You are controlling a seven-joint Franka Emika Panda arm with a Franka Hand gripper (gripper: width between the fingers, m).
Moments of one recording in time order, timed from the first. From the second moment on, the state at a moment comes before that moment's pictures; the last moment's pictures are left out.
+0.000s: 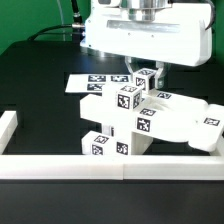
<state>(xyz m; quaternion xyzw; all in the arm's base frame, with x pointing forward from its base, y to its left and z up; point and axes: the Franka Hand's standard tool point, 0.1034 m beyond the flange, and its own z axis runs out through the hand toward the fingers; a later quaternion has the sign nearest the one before) 0.607 0.024 0.110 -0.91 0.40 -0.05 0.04</state>
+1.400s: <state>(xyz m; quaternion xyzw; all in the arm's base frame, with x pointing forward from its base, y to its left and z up) 0.606 0.027 0.109 -0.97 0.24 -0.05 0.02</state>
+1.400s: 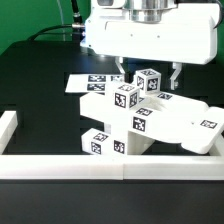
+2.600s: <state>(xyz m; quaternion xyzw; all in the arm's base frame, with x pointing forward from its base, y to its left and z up) 0.605 0.021 0.108 -0.98 -0.17 -0.05 -0.01</state>
